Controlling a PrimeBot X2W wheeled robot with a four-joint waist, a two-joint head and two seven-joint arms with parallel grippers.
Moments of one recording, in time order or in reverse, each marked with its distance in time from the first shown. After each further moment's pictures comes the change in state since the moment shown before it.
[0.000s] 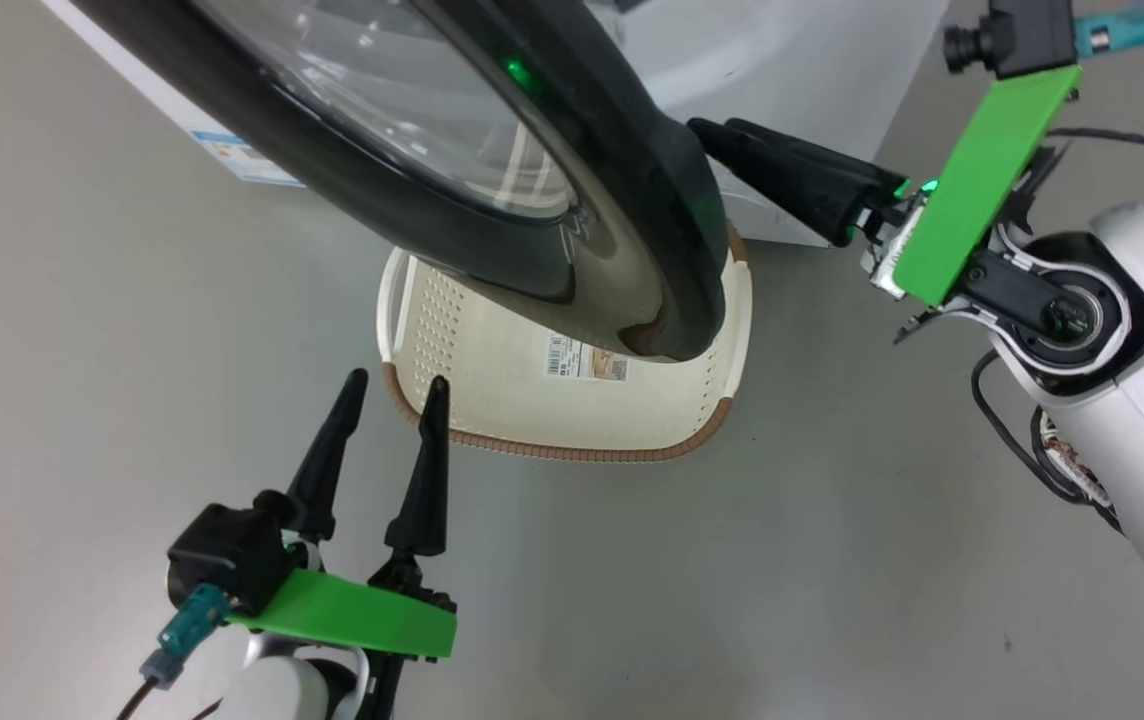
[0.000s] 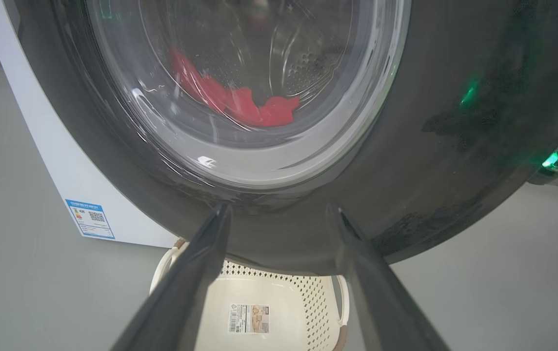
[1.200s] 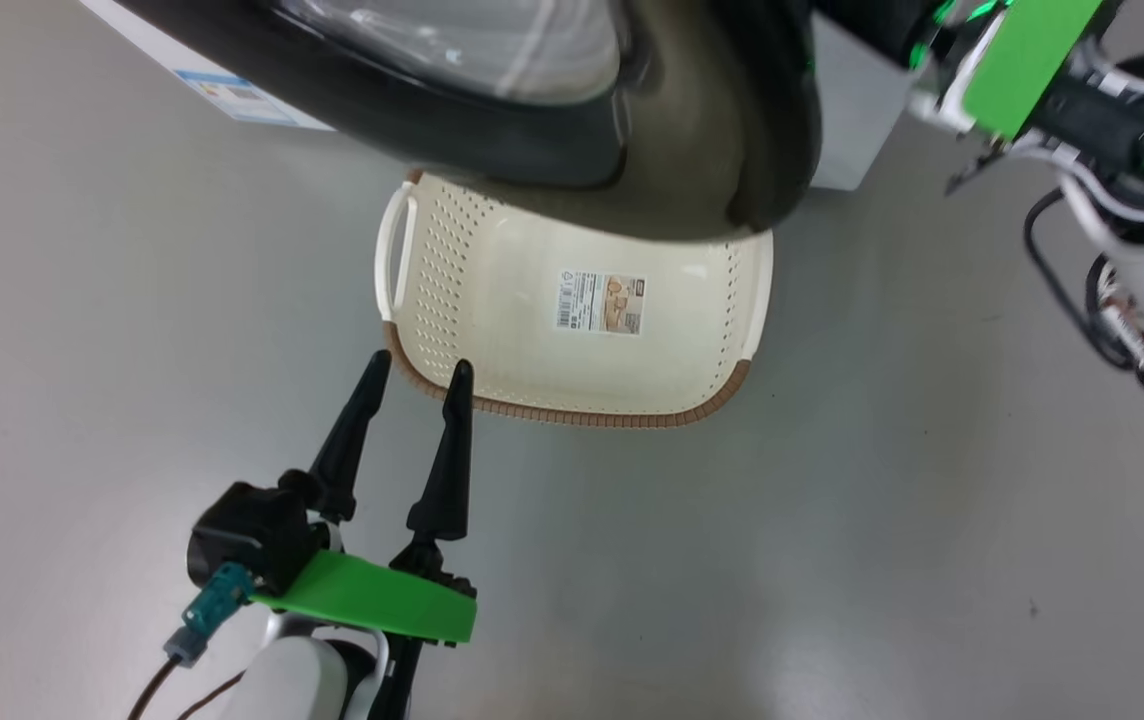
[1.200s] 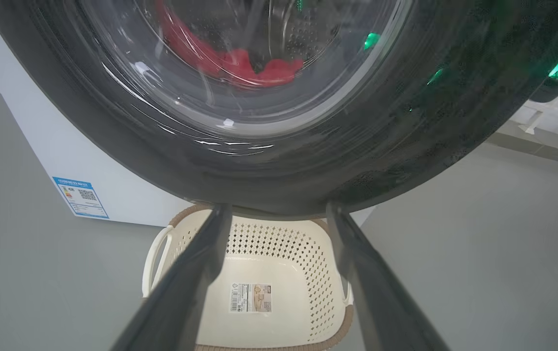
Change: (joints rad) left arm -0.044 0.000 -0.034 0.021 -0.001 0.011 0.000; right arm -0.202 -0.002 -0.027 0.050 0.062 0.000 0.084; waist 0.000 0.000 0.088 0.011
